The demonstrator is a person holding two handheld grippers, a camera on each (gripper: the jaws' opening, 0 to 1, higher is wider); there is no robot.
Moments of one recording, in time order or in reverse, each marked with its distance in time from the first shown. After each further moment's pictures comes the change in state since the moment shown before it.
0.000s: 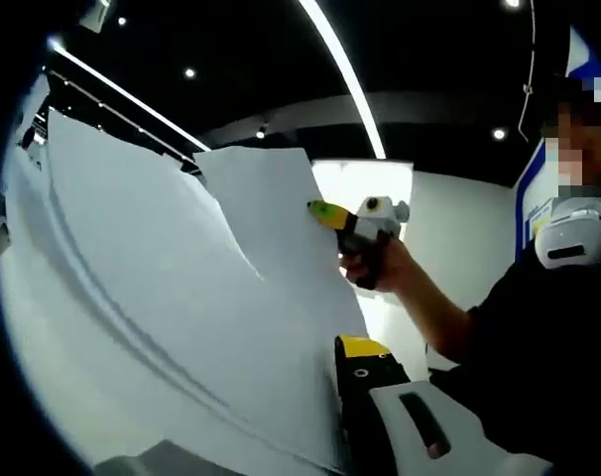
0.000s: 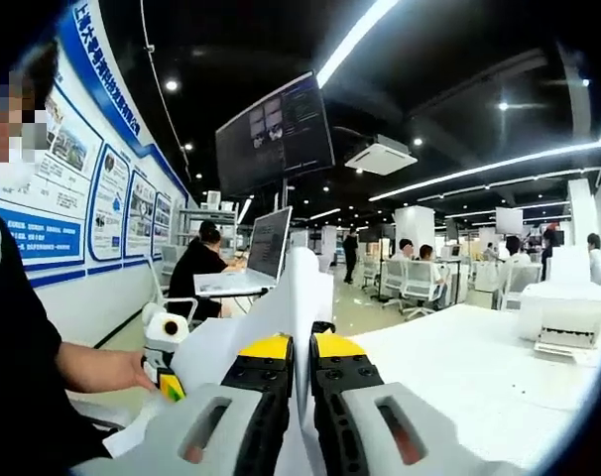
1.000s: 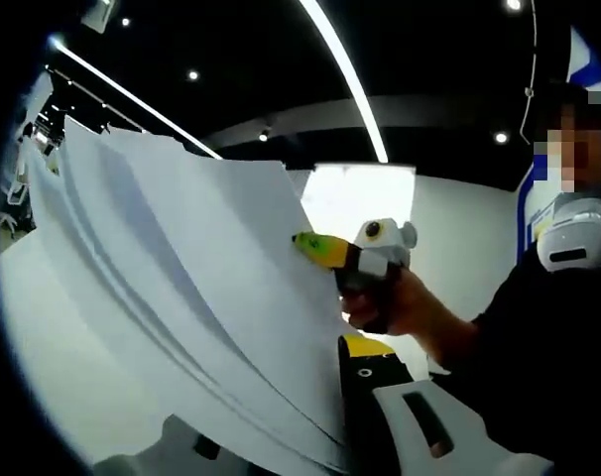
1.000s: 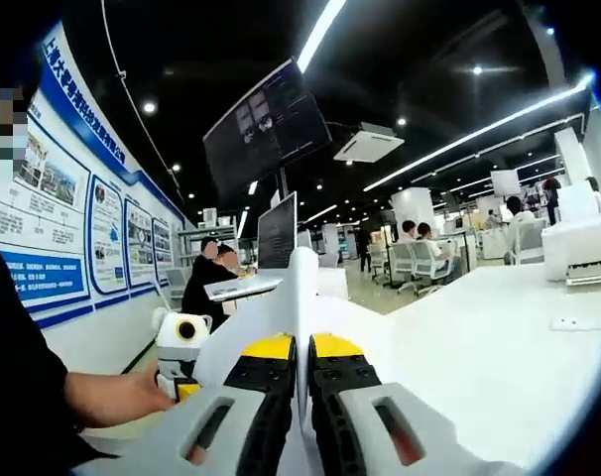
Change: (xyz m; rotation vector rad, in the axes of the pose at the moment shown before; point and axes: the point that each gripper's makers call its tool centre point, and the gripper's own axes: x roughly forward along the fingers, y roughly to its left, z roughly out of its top) left arm 0.000 0.000 0.002 -0.009 -0.015 0.010; right arm 0.038 0.050 -0.048 0.176 -0.021 0.004
